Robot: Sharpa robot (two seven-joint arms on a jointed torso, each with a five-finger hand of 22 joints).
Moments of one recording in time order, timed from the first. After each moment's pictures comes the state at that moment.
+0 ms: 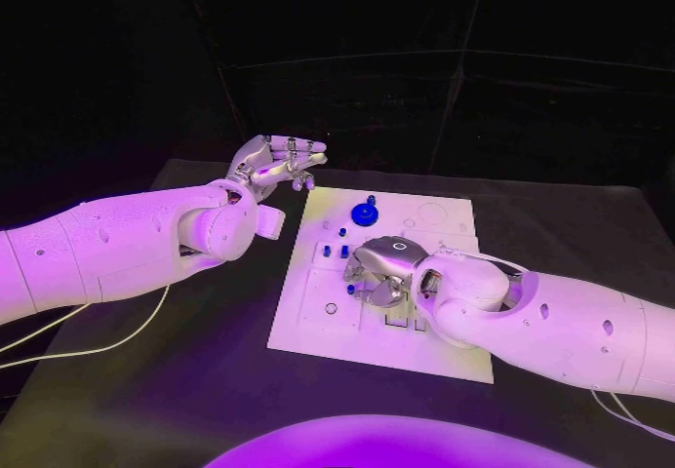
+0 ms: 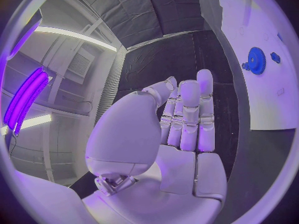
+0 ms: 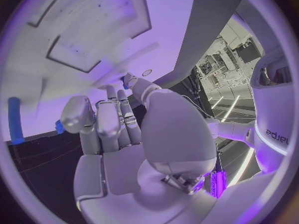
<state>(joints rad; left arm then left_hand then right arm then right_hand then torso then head) 1.25 -0.87 -0.12 1.46 0.01 -0.34 0.49 1.40 -0.11 0.44 0.01 0.05 1.04 0.17 0.14 0.07 1.16 0.10 0.19 0.08 1.31 0.01 1.03 0.52 0.18 1.11 0.11 0.72 0.76 1.11 -0.57 -0.11 1.59 -1.67 -0.21 -0.21 1.34 -0.16 0.47 -0.03 0.09 0.98 0.20 0.06 0.06 1.07 0.13 0.08 0.06 1.46 0.03 1.26 0.98 0.09 1.29 0.14 1.30 1.09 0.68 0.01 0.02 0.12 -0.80</state>
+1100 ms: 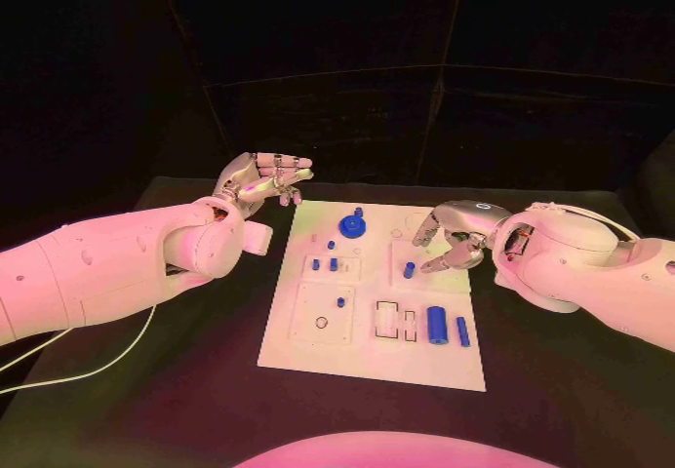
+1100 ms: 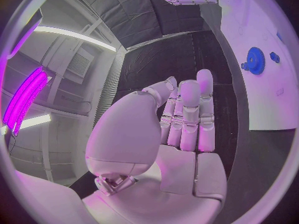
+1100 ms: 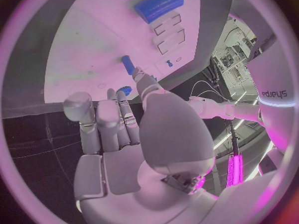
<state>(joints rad) 1.25 -0.86 -0.12 1.45 0.01 -0.33 0.48 1.40 -0.11 0.44 0.01 0.05 1.04 0.17 0.14 0.07 1.16 0.10 0.19 0.08 1.31 0.01 1.03 0.52 0.18 1.11 0.11 0.72 0.75 1.27 -0.88 -0.09 1.67 -1.52 -0.12 -0.23 1.37 -0.13 0.13 0.02 0.18 0.94 0.16 0.06 0.07 0.96 0.11 0.16 0.07 1.45 0.02 1.22 0.91 0.11 1.24 0.13 1.22 0.99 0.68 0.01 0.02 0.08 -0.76</state>
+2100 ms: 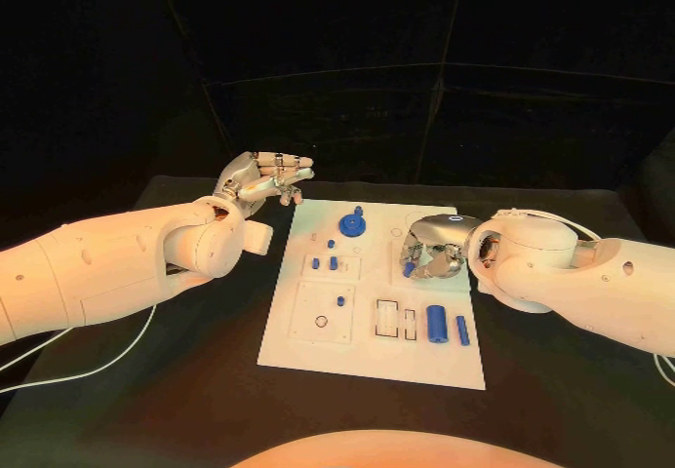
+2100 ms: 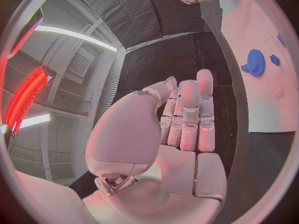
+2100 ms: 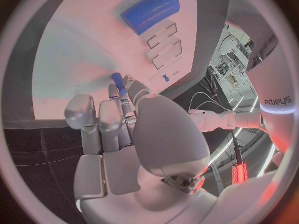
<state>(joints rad) 1.25 -0.86 -0.12 1.45 0.01 -0.33 0.48 1.40 -0.11 0.44 0.01 0.05 1.04 0.17 0.14 0.07 1.16 0.10 0.19 0.08 1.31 0.01 1.03 0.52 0.18 1.11 0.11 0.72 0.75 1.25 -0.79 -0.10 1.63 -1.55 -0.01 -0.25 1.46 -0.05 0.22 0.01 0.15 1.00 0.15 0.08 0.07 1.11 0.09 0.19 0.06 1.46 0.00 1.23 0.93 0.11 1.29 0.11 1.26 1.07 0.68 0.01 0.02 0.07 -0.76</state>
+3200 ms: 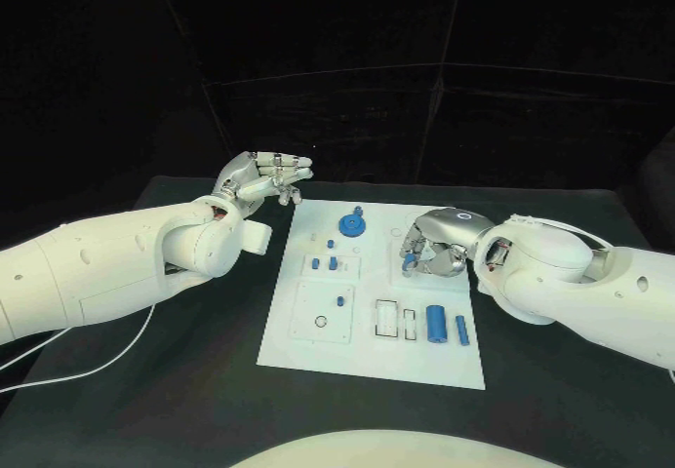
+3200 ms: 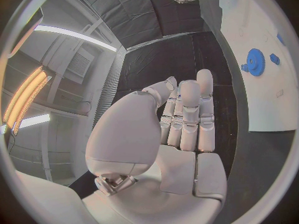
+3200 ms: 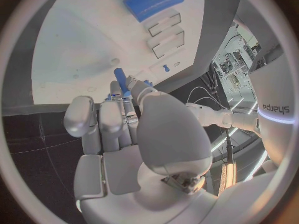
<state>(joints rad) 1.25 -0.86 -0.12 1.45 0.01 -0.32 0.48 1.40 -0.11 0.44 0.01 0.05 1.04 0.17 0.14 0.07 1.16 0.10 0.19 0.08 1.31 0.01 1.03 0.52 0.18 1.11 0.11 0.72 0.75 1.24 -0.84 -0.10 1.70 -1.61 -0.17 -0.26 1.42 -0.05 0.33 0.04 0.12 1.10 0.14 0.09 0.07 1.21 0.07 0.15 0.07 1.47 -0.01 1.24 0.93 0.11 1.32 0.10 1.30 1.13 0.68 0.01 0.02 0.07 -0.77</state>
